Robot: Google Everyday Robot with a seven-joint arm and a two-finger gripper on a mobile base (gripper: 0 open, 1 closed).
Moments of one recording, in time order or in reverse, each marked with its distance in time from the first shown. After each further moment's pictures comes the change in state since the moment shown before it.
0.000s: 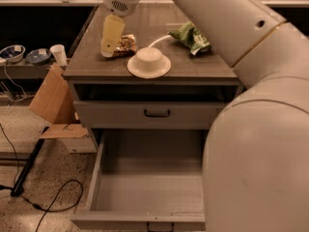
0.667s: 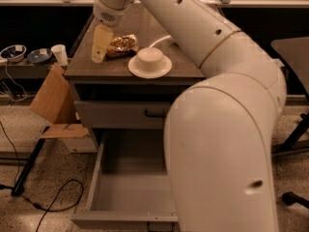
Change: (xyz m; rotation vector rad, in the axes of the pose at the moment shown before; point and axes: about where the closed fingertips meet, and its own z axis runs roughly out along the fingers) arm -0.020 -0.011 0.065 -0.060 -0.018 0.006
